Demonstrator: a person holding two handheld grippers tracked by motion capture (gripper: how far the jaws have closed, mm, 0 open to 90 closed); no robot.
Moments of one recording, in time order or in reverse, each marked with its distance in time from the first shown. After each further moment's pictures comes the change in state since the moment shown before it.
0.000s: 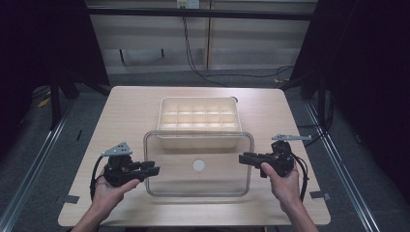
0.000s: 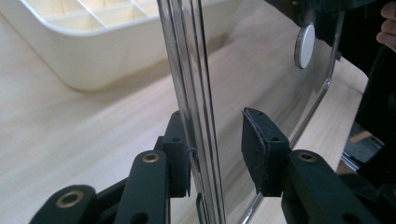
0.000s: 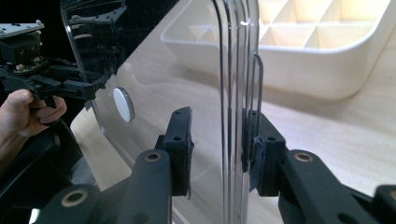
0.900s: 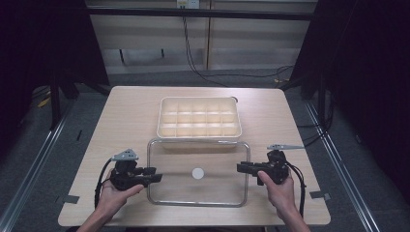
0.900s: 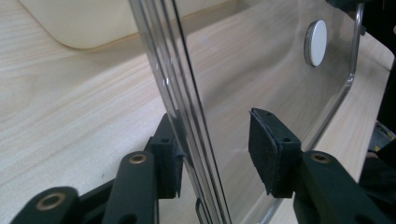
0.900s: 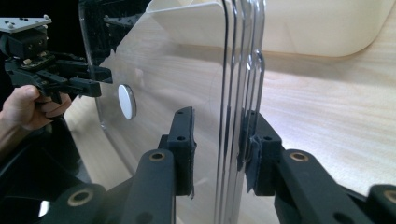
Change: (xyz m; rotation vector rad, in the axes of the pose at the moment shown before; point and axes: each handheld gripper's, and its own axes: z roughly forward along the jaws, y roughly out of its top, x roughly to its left) left arm 0.014 -0.021 0.025 0.068 0.017 -0.005; right arm -0.018 -0.030 0.018 0.034 0.013 0.042
